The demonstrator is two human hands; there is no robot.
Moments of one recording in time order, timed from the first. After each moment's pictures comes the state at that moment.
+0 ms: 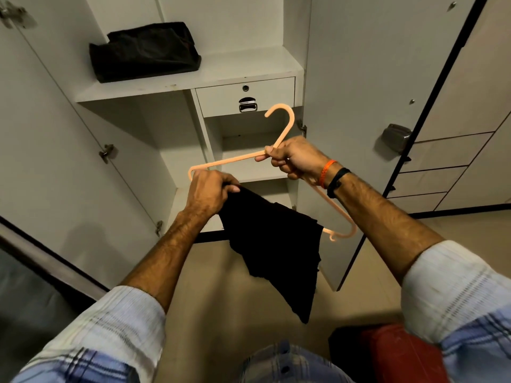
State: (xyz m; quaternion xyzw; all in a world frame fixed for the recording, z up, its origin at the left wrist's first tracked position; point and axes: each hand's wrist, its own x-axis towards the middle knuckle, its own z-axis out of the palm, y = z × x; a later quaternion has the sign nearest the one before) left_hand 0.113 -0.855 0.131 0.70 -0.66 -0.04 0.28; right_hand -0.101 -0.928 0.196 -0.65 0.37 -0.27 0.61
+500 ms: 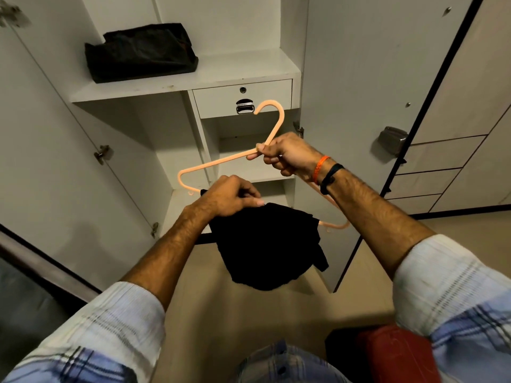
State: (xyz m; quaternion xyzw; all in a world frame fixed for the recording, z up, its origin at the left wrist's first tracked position) left_hand 0.087 -0.865 0.150 0.65 -0.69 -0.27 0.14; right_hand -0.090 -0.933 0.201 -0.68 0.35 -0.26 0.59
